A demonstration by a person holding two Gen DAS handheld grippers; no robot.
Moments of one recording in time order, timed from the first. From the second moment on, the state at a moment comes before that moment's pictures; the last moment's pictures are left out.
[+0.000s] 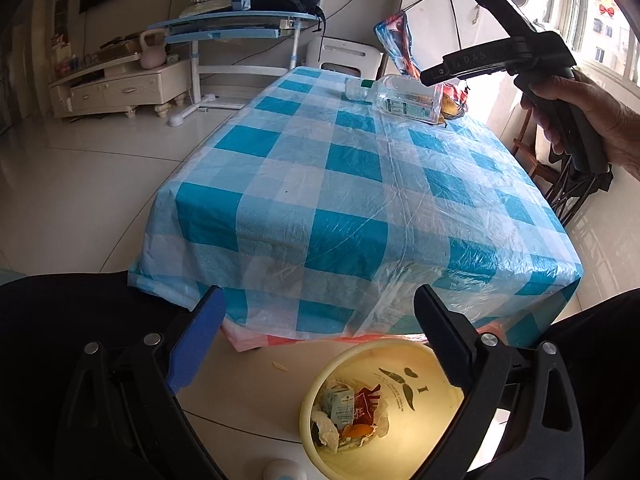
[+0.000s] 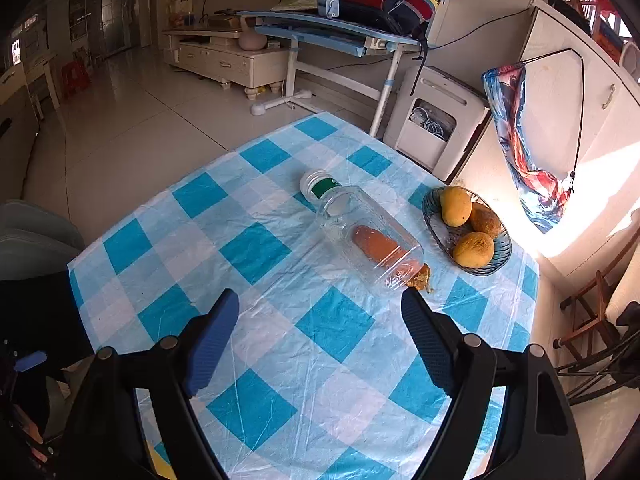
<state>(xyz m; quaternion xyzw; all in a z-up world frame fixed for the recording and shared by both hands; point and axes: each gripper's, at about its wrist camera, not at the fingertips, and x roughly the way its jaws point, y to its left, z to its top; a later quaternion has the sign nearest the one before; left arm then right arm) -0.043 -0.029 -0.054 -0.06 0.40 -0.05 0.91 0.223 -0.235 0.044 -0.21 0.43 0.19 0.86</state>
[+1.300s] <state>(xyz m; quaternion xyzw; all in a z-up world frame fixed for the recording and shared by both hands) 0.314 -0.239 -0.050 0.23 0.40 -0.31 0.83 0.167 -0.379 -0.014 0.02 0.53 0.11 0.84</state>
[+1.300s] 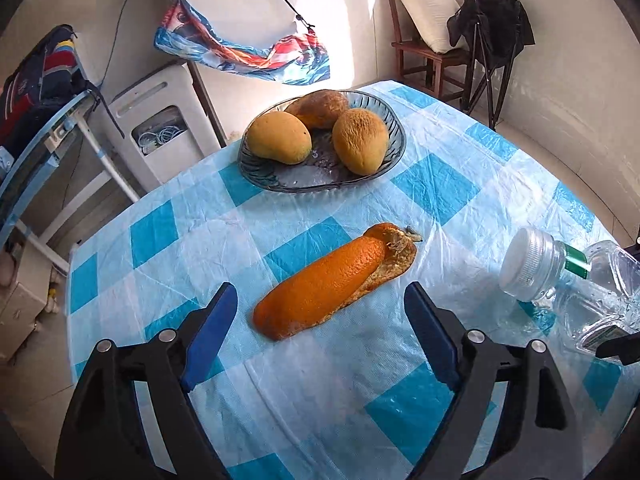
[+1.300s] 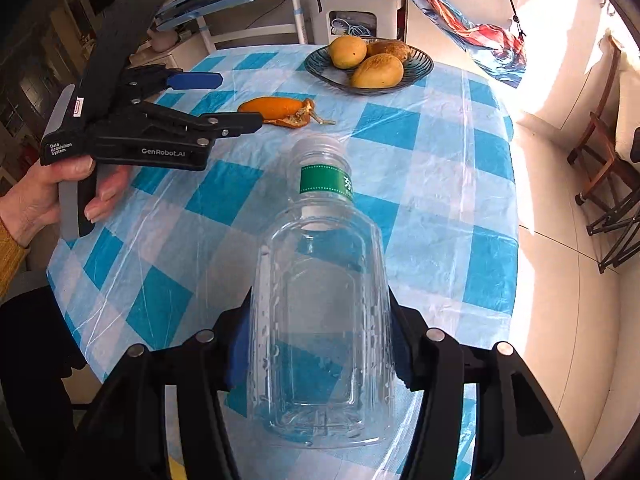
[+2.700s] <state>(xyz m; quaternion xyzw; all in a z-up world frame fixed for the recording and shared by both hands) 0.025 -0.040 -0.027 -0.01 0.41 -0.15 0.90 0.046 -0.294 0.002 0.16 0.43 0.23 0.86</state>
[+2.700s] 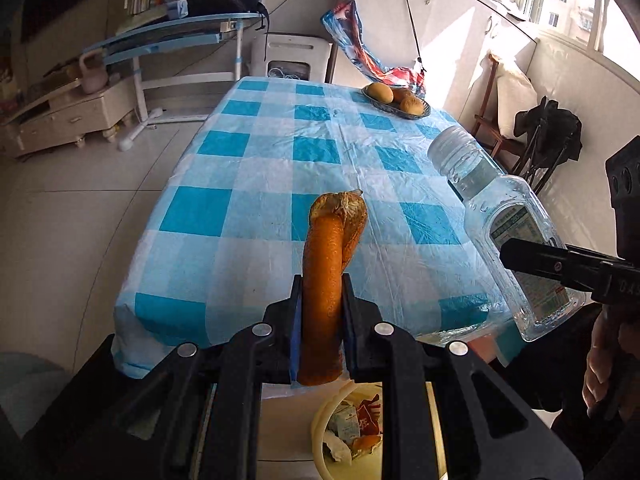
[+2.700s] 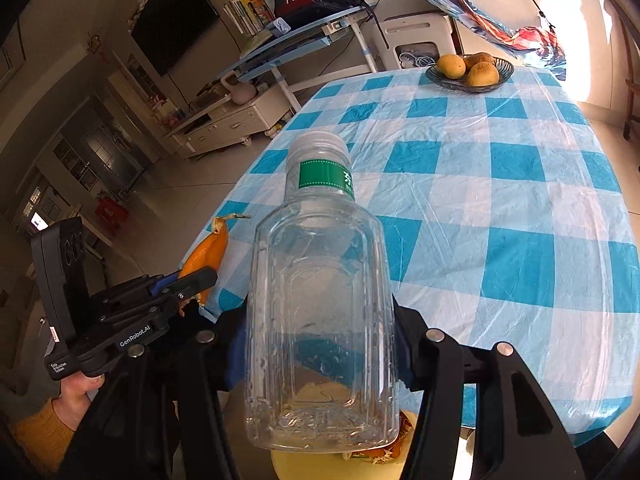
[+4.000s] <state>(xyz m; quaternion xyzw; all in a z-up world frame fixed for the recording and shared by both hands) -0.087 -0.070 -0.065 0.01 0.47 -0.22 0.85 -0.041 -0.307 -0.013 0.17 0.41 0.11 0.89</state>
